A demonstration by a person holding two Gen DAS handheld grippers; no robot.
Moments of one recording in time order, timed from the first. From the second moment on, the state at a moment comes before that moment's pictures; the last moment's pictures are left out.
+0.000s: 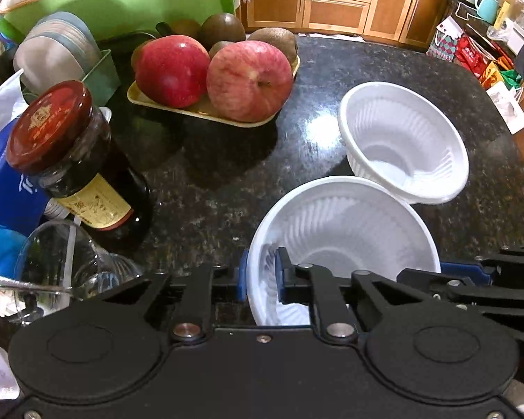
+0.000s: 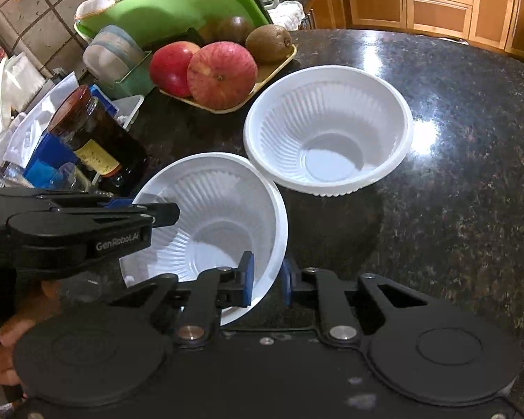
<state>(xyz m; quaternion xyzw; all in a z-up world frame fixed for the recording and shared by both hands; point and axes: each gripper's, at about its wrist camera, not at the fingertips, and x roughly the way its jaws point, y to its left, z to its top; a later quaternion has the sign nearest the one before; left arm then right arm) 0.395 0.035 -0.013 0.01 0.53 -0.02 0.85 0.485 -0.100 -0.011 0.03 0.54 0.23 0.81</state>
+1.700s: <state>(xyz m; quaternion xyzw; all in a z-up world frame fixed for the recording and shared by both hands) 0.206 -0.048 0.057 0.06 0.48 -0.11 0.87 0.266 -0.226 0.076 0.06 0.44 0.22 0.87</state>
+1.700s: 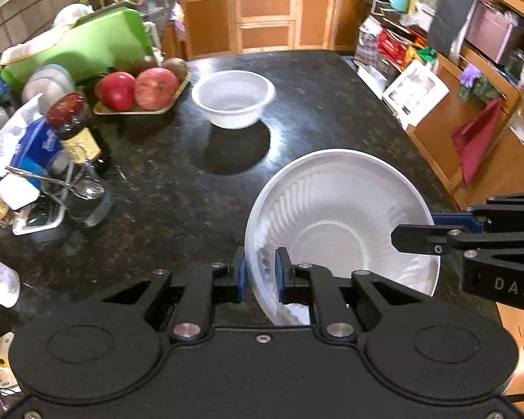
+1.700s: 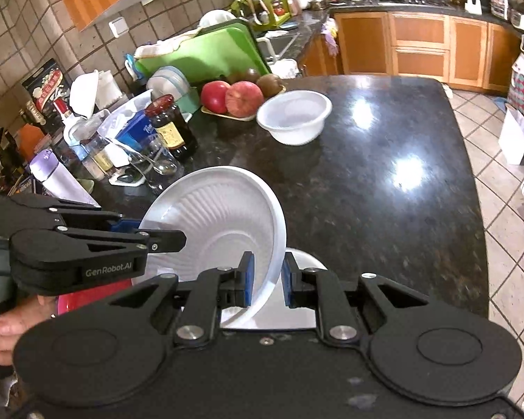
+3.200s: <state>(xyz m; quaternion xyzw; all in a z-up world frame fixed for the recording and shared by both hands) 0.200 -0.062 0.055 0.07 0.46 -0.09 0.88 0.260 -0.251 0.080 0.05 0.36 0.19 0.91</state>
